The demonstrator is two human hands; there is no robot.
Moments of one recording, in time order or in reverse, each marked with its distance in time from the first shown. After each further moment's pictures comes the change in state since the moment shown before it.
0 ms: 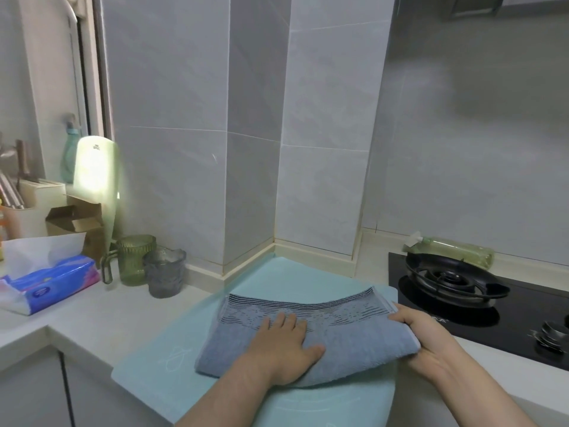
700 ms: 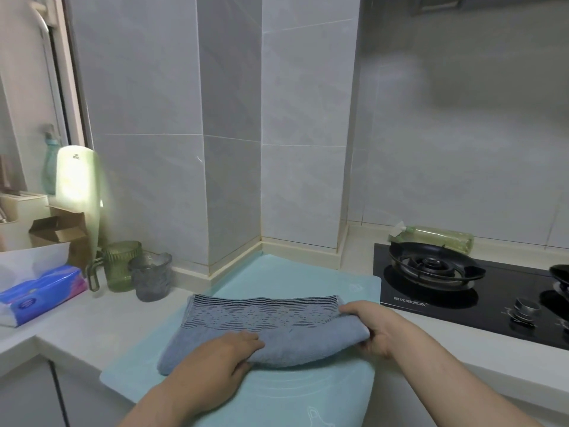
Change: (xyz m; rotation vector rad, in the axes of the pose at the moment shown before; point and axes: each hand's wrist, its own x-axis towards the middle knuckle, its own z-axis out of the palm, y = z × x) left_hand -0.066 -0.059 0.000 0.012 0.228 0.204; right_hand 0.015 0.013 0.022 -0.416 0.199 0.234
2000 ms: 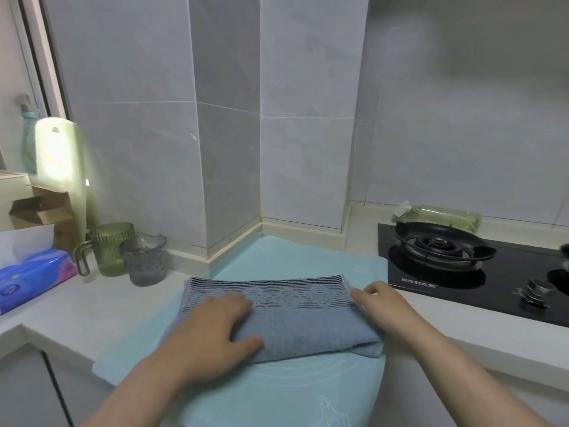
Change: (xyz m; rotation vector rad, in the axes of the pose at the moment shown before) left_hand 0.006 -0.003 -0.028 0.041 0.055 -0.105; right_hand 0.012 0.017 -0.015 -0.643 0.310 -0.439
